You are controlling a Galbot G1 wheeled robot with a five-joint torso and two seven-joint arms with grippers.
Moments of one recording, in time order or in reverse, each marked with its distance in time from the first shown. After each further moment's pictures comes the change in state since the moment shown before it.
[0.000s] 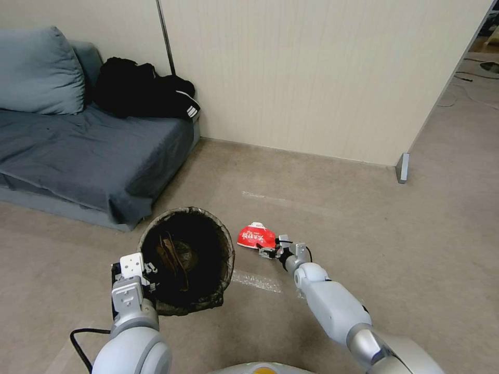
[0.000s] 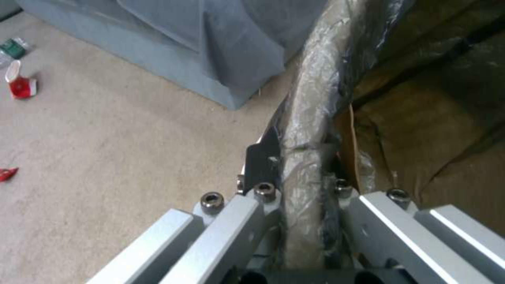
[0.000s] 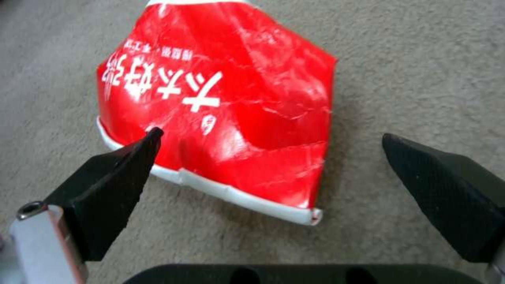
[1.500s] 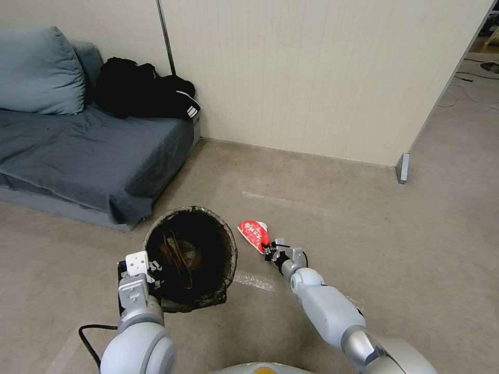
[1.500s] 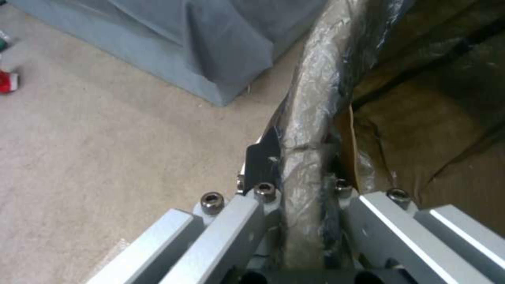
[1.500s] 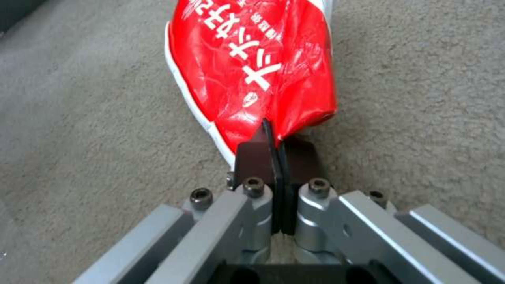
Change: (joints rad) left arm -0.053 -0.008 0.023 0.063 -0.011 -0.011 -0.001; right arm -0.021 0.038 0.007 -0.033 -0.011 0.078 -0.028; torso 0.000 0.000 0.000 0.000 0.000
